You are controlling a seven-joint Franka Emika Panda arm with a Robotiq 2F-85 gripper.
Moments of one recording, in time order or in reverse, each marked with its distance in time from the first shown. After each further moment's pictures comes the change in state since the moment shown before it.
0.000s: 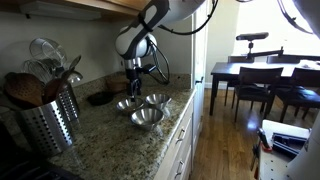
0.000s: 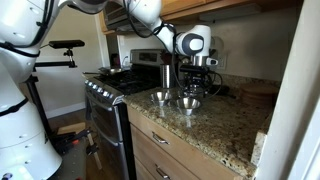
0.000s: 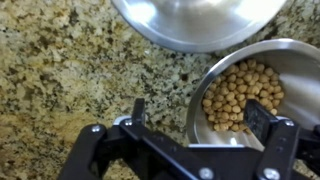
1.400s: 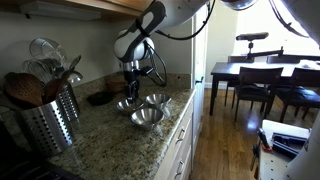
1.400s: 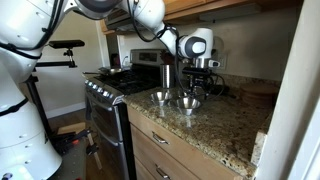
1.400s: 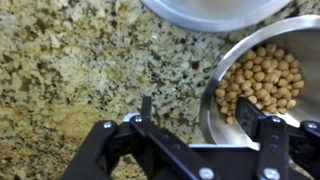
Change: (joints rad) arm 0.000 0.066 0.000 0.078 0.000 -0.001 0.006
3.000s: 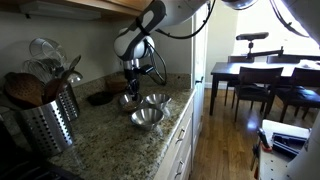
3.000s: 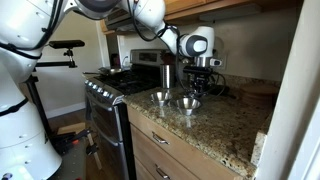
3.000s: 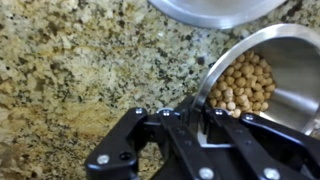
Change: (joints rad) arm -0.001 -0.003 -0.009 0.013 0.000 -0.004 0.032
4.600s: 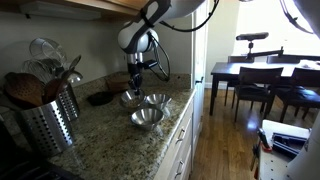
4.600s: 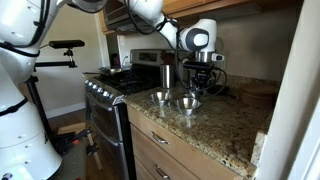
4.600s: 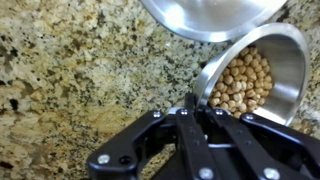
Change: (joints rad) arm -0.028 -0.072 0.000 -0.057 0.022 -0.003 0.008
